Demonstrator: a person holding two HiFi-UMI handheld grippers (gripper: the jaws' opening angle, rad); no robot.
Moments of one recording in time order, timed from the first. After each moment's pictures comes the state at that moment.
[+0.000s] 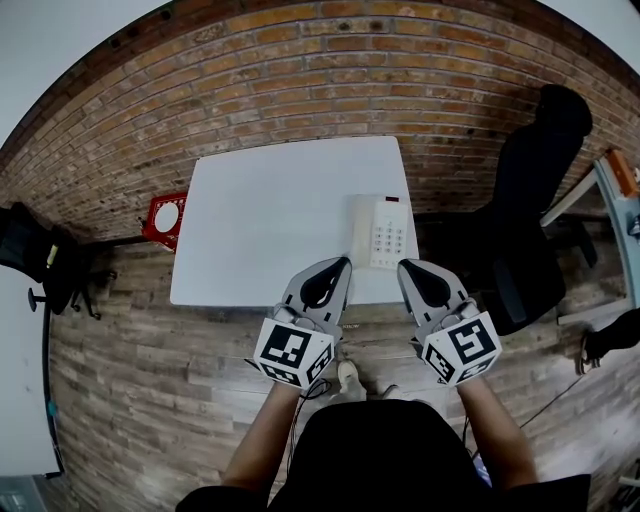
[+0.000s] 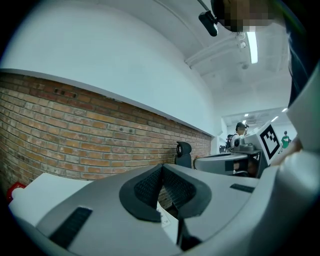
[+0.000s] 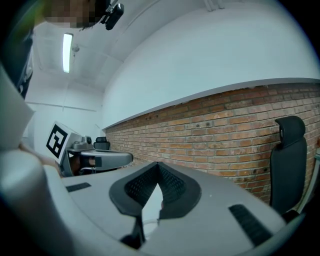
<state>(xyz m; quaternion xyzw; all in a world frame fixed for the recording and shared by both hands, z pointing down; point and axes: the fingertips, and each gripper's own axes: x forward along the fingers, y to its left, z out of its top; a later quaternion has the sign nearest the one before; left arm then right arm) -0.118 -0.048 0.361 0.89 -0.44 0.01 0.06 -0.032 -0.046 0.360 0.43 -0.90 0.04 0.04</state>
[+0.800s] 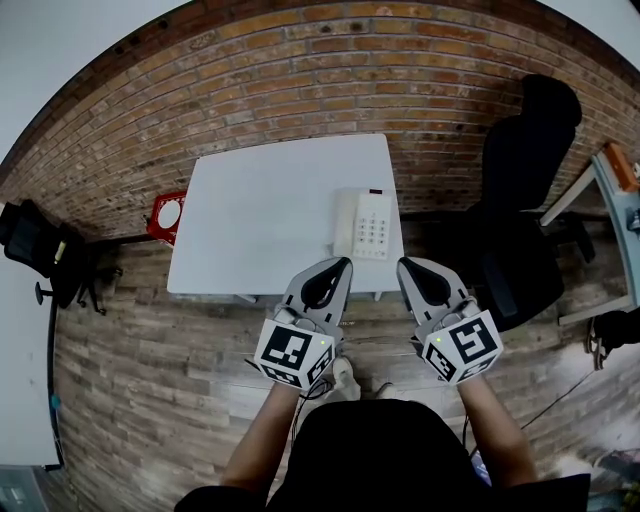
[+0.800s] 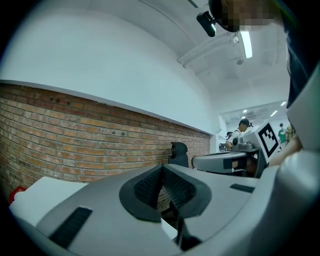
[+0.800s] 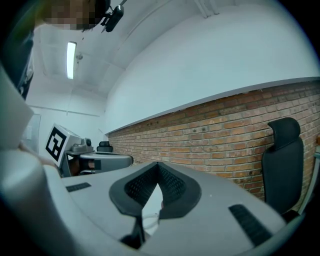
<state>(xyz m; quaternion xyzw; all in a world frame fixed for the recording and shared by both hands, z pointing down) -0.056 -0.003 0.348 0.89 -0.45 0.02 0.04 0.026 -0.004 0.346 0.41 -0.91 0.04 0.01</state>
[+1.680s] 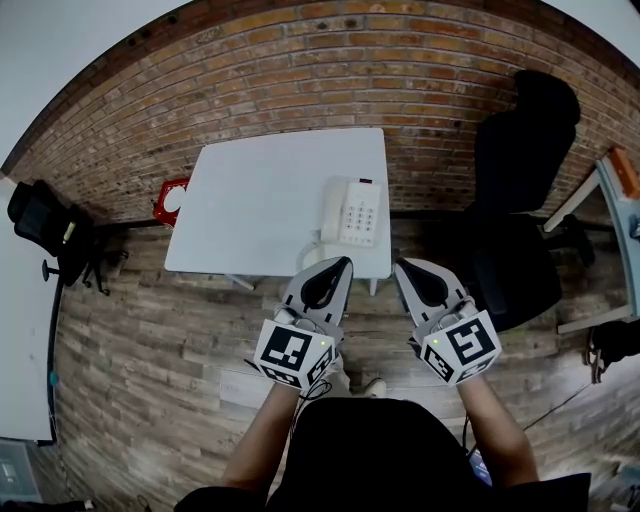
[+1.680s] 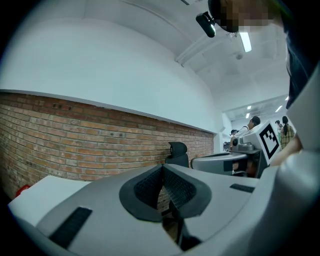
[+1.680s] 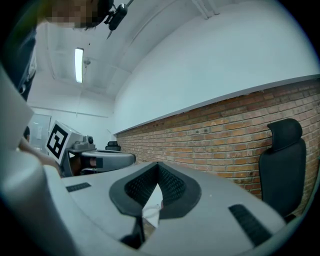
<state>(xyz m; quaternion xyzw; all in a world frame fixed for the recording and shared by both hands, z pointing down) 0.004 0.040 0.348 0.88 -0.48 0.02 0.03 0.080 0.036 0.349 0.37 -0.93 0.03 0.01</state>
